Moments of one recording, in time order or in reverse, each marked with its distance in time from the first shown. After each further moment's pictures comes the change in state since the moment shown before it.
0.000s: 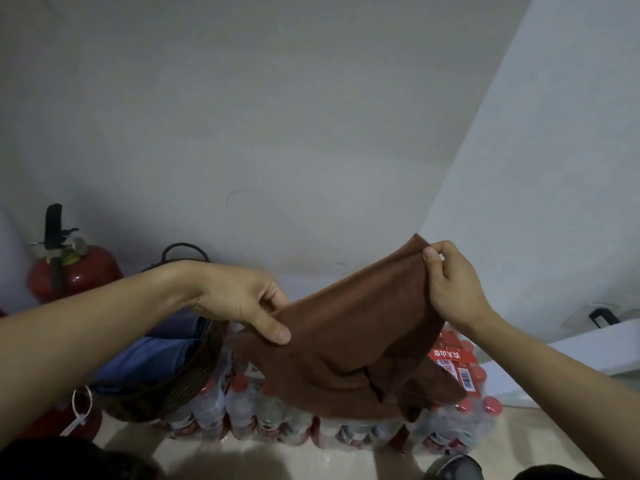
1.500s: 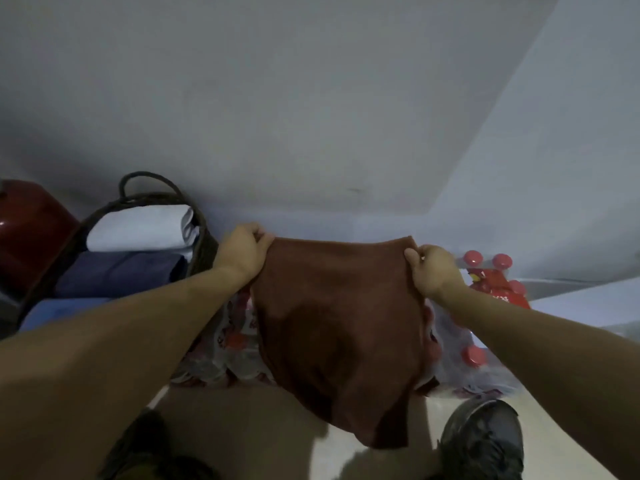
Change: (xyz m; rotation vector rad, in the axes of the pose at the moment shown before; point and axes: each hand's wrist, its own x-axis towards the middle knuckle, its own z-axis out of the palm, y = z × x) left_hand 0.165 -0.169 -0.040 0.223 1.146 -0.222; right_hand 0.004 0.141 0.139 -0.235 -0.340 0.389
